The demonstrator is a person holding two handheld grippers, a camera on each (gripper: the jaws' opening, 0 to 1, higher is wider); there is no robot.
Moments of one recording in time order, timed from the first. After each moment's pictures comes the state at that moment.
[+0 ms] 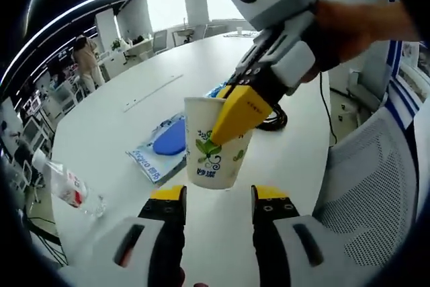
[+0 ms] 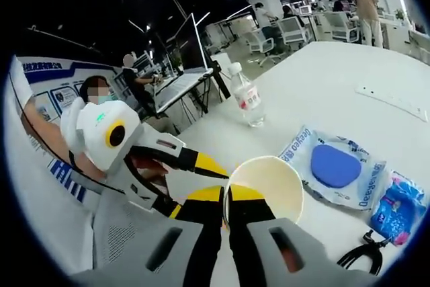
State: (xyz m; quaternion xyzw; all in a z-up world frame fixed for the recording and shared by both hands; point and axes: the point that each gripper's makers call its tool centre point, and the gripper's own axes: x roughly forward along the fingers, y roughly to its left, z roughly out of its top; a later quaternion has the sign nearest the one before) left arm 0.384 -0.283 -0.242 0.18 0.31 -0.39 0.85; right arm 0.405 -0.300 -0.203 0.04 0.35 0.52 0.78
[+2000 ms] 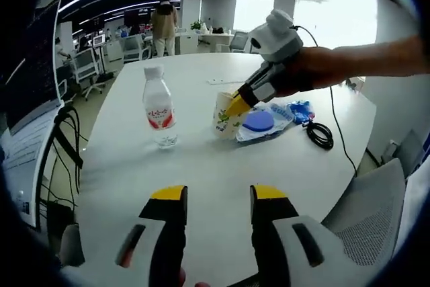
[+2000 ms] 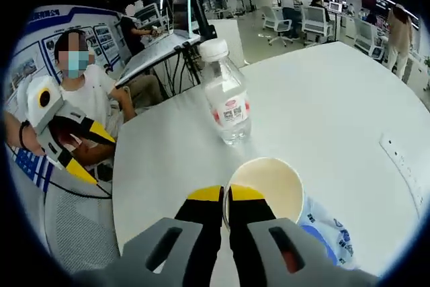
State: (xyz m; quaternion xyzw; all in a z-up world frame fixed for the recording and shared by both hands) left arm 0.375 -0.129 -0.228 0.02 0.34 -0.20 0.92; right arm 0.512 -0.201 -0.259 -0.14 0.38 0.54 0.74
